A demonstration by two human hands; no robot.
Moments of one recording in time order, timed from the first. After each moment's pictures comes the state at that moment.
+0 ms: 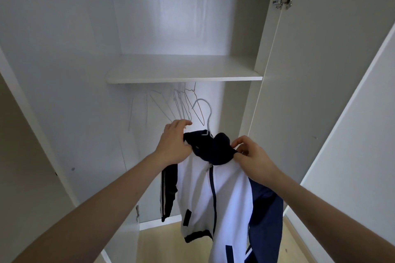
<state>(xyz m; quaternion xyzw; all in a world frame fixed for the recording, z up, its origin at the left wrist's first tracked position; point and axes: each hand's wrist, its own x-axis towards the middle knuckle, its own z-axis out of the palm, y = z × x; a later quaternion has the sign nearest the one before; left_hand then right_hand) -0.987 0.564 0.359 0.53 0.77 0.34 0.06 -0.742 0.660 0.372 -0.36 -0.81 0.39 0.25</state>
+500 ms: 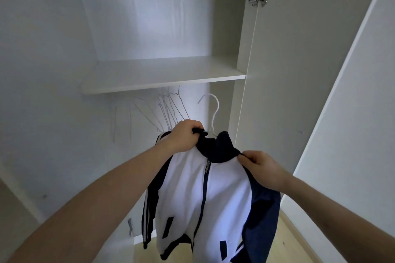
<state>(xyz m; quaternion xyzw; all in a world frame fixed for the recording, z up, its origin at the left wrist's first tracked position) -0.980 0.652 0.380 0.63 0.70 0.32 0.11 -0.697 0.695 0.357 -0.38 -0.85 0.32 0.18</state>
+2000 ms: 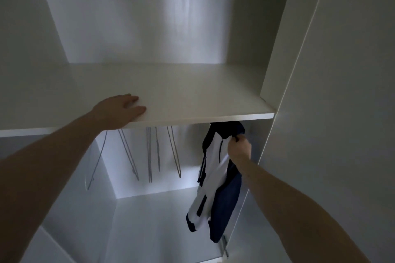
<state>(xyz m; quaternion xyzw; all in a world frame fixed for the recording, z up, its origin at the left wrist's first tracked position) -1.258 0.896 0.435 0.45 0.87 0.19 0.03 -0.957 1.142 0.291 -0.55 -0.69 0.35 0.31</state>
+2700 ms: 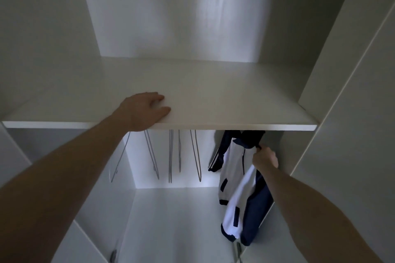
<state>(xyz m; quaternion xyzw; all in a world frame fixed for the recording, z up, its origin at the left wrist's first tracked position) -1.250 0.891 0.433 0.43 0.87 0.22 -0.02 -0.979 1.192 0.253 -0.60 -0.75 0.24 0.14</state>
